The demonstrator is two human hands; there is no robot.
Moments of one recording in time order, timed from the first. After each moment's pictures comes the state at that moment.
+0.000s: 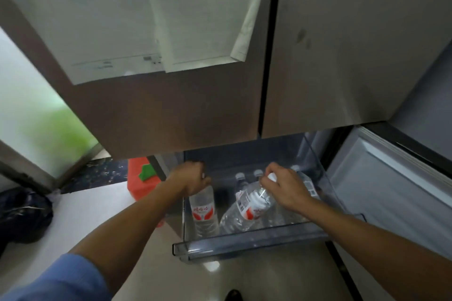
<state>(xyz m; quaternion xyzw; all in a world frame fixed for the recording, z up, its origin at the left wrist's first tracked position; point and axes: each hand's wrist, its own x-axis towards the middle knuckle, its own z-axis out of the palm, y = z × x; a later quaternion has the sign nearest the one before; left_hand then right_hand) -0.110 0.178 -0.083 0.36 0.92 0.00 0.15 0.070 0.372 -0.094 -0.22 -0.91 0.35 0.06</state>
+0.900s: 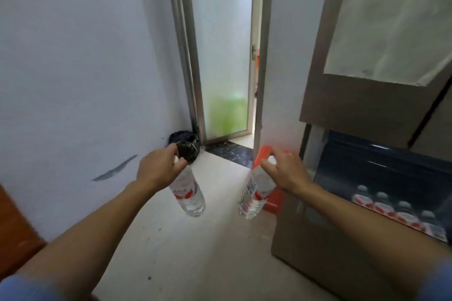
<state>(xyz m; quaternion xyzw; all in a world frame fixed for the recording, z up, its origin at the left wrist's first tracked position) 0.199 -0.269 0.046 -0.07 0.98 0.09 -0.15 0.148 0.033 0.021 0.13 -0.95 0.26 0.11</state>
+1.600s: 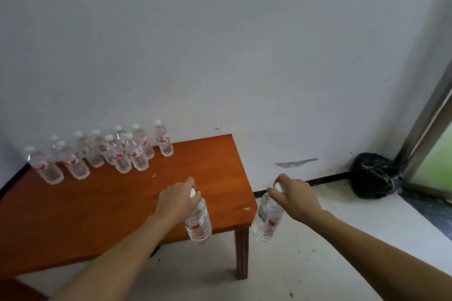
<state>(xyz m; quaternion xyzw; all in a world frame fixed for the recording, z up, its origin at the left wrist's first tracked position) 0.497 -0.776 -0.014 -0.44 0.89 0.04 -0.08 0.251 -0.615 -0.027 0.51 -0.83 0.21 -0.04</state>
